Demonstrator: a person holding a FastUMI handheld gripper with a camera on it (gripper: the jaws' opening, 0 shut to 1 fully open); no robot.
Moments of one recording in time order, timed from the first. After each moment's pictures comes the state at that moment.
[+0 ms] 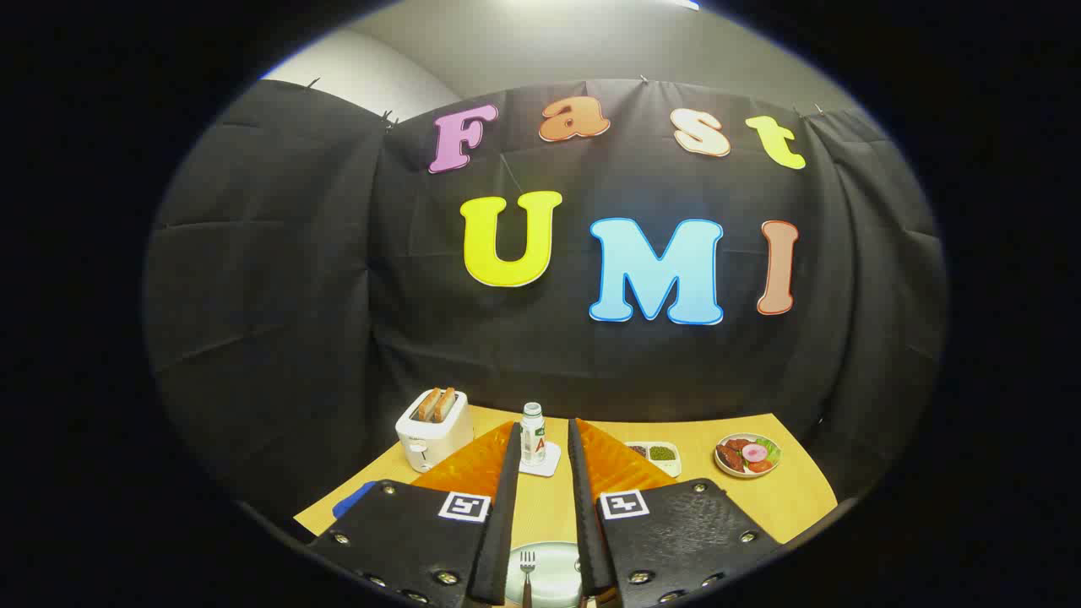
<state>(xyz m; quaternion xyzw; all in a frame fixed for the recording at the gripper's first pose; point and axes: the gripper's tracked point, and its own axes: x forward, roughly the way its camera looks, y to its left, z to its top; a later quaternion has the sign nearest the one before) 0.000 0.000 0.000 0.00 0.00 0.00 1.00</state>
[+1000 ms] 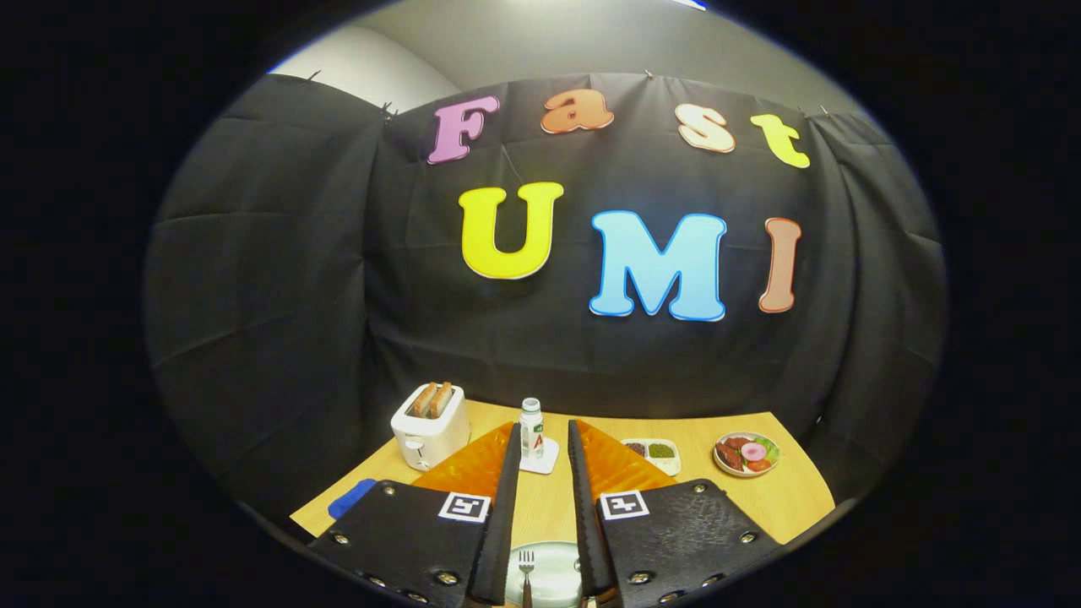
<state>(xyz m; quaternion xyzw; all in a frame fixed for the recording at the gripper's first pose) 0.010 0.004 -0.023 0.00 0.04 -0.01 1.00</state>
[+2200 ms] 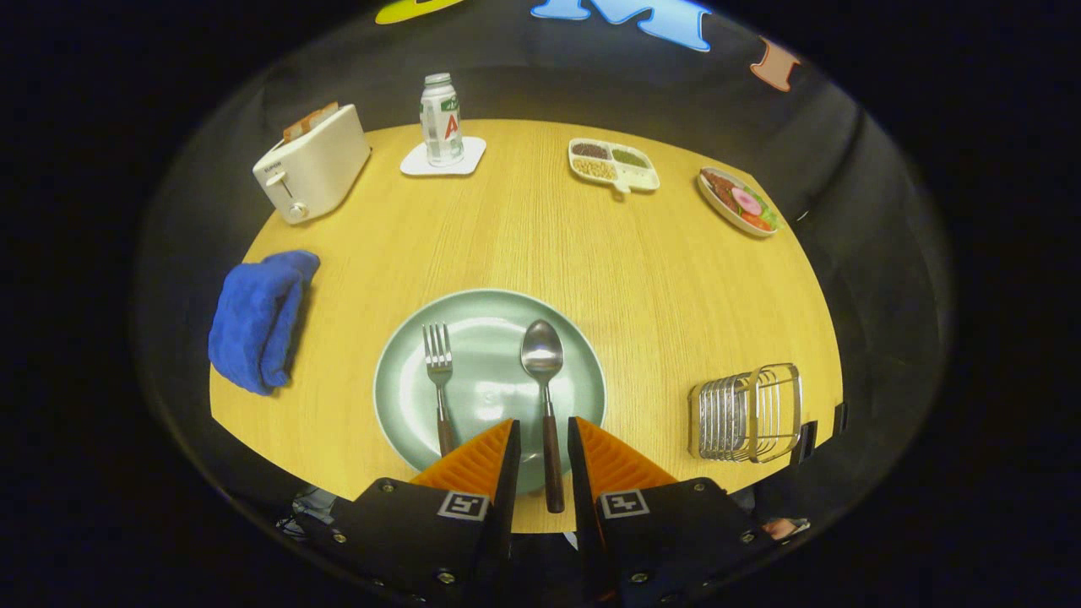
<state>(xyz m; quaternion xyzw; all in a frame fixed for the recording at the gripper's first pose) -0.018 -0.051 -0.338 0.02 0.50 -0.10 0.86</state>
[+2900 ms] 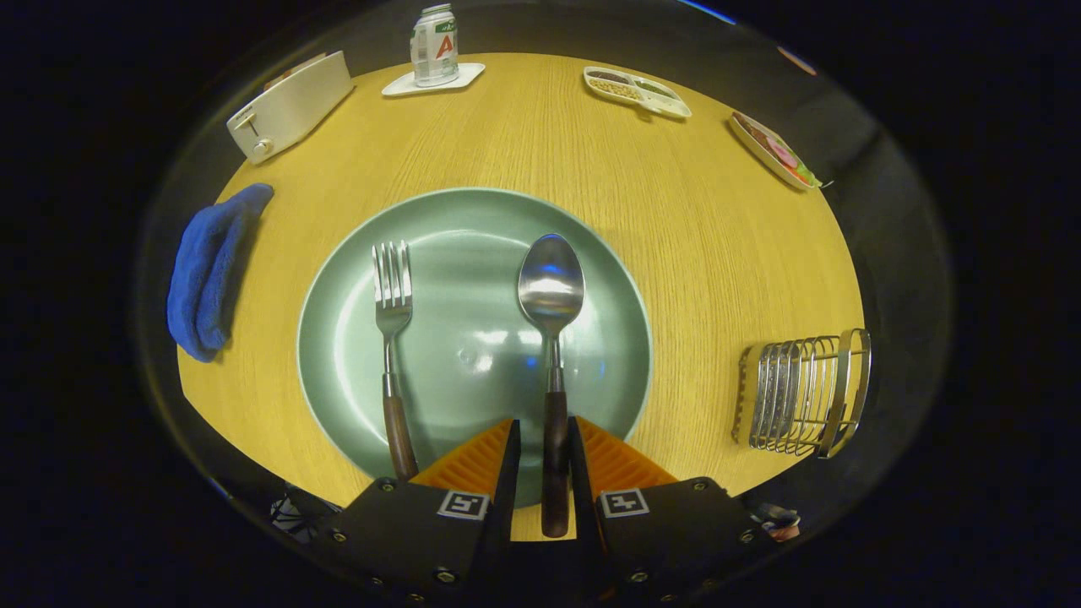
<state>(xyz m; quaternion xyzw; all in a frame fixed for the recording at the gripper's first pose) -0.015 -0.051 -0.406 0.02 0.56 -0.09 0.82</state>
